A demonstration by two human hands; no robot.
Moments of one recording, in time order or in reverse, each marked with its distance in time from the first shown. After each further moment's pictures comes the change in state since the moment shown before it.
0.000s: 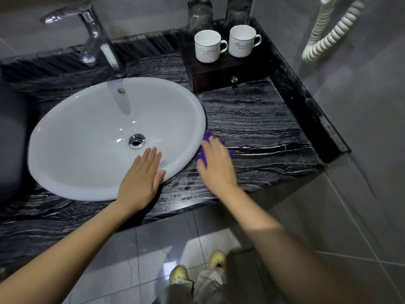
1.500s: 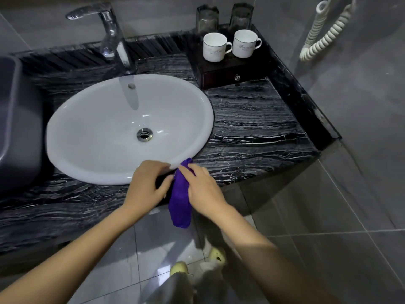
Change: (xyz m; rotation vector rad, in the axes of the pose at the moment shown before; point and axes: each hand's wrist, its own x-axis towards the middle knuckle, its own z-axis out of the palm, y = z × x) left_hand -0.060 0.002 -0.035 -0.417 0.132 0.052; right_hand -0.083 -0.078 0.008 0.023 -0.282 -0.101
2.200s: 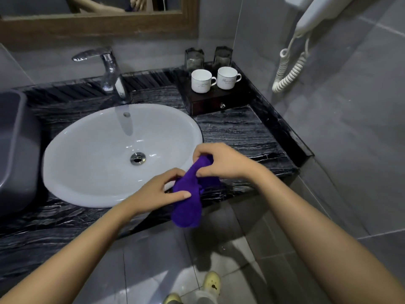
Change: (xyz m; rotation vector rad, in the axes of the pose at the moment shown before) left_hand 0.033 0.055 -0.035 -0.554 -0.413 0.077; right_hand 0.003 -0.003 -0.153 0.188 -0.048 -0.107
